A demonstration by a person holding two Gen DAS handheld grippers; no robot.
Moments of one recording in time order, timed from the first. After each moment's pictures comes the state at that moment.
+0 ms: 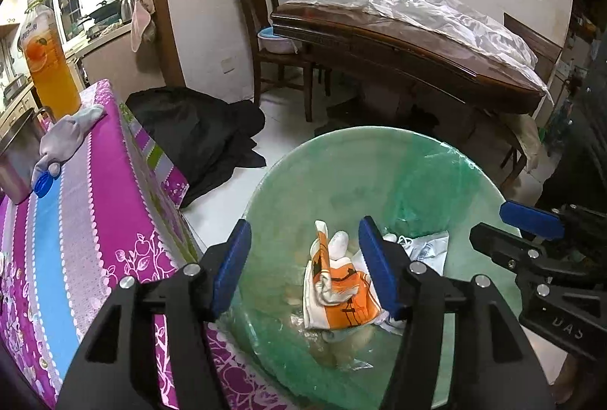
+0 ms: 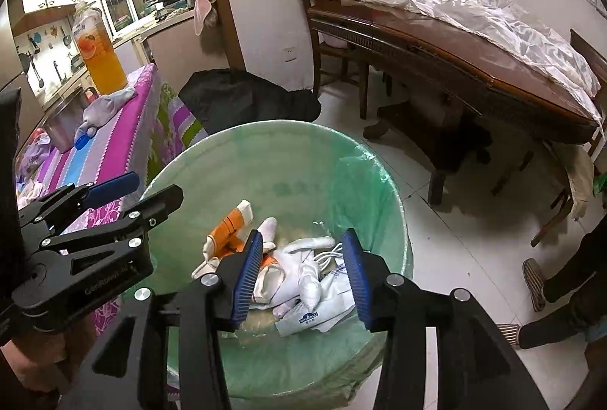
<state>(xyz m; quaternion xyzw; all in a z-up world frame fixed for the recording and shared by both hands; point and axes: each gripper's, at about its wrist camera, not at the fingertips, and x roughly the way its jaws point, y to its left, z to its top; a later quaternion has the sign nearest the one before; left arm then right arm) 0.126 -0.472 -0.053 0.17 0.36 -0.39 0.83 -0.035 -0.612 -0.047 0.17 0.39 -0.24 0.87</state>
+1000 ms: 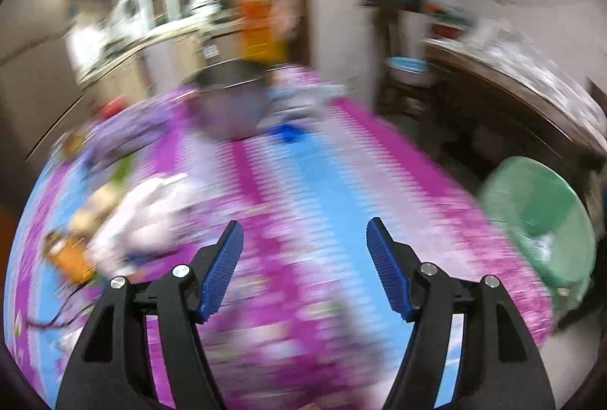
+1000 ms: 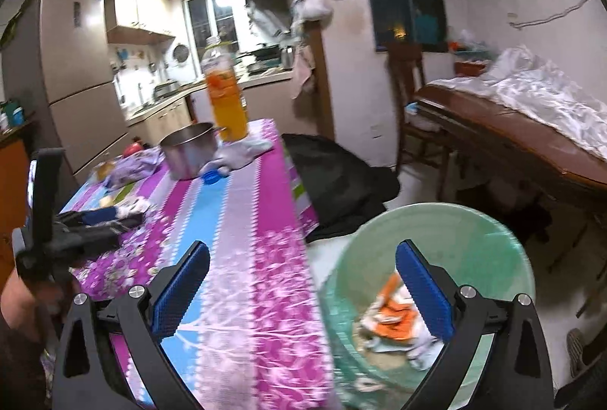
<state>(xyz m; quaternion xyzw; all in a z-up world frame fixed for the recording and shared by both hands) 0.209 -0.185 0.001 0.09 0.34 -0.20 0.91 -0.007 -0.448 0.020 0.12 0.25 -0.12 0.95</state>
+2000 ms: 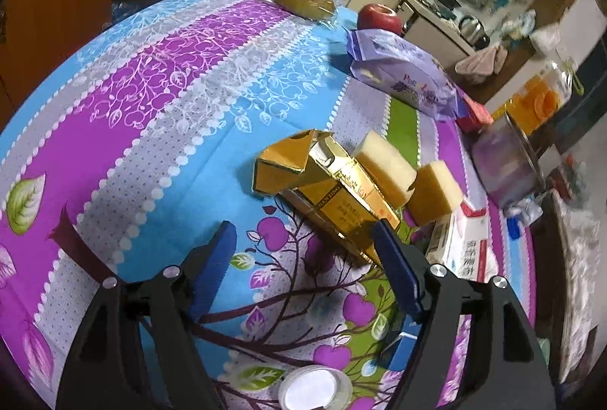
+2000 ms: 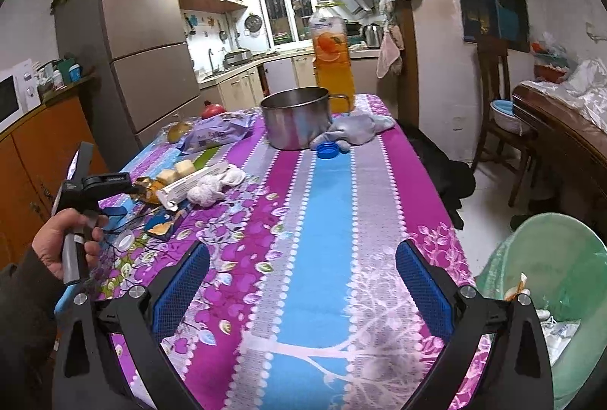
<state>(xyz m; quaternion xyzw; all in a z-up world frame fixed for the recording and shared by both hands) 0.314 0.070 -0.046 -0.23 0.45 0.01 0.86 0.074 -0.332 0.013 0.09 0.29 0.02 0.95</state>
